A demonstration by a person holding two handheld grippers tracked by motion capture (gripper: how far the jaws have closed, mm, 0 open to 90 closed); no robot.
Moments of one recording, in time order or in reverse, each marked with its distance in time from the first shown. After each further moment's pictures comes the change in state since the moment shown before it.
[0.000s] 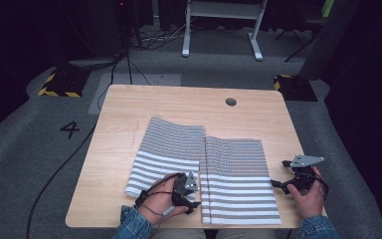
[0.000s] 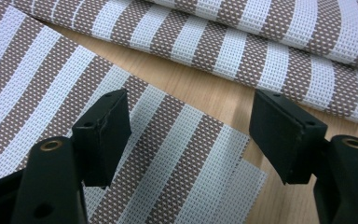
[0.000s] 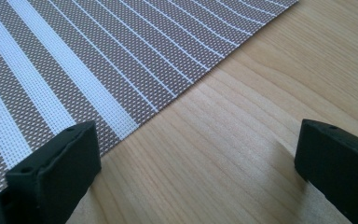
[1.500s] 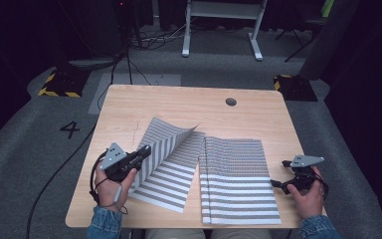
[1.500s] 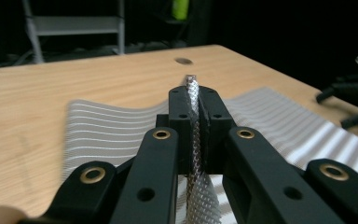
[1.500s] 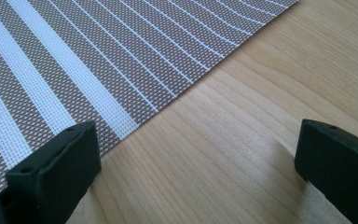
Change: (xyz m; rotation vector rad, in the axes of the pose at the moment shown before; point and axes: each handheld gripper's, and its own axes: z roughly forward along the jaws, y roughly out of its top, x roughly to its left) left arm 0.069 -0.077 -0.131 -0.747 0.343 -0.394; right arm 0.000 0.000 0.000 -0.001 0.000 -0.001
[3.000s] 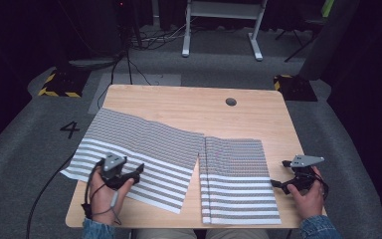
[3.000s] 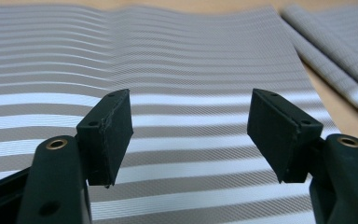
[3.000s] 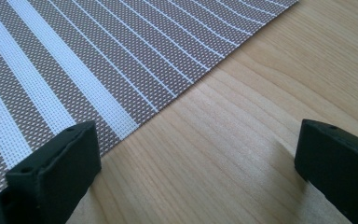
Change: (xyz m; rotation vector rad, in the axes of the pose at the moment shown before) left arm -0.007 -0.031 0.004 0.360 0.210 -0.052; right arm 0.000 0.000 0.000 0.000 0.000 0.001
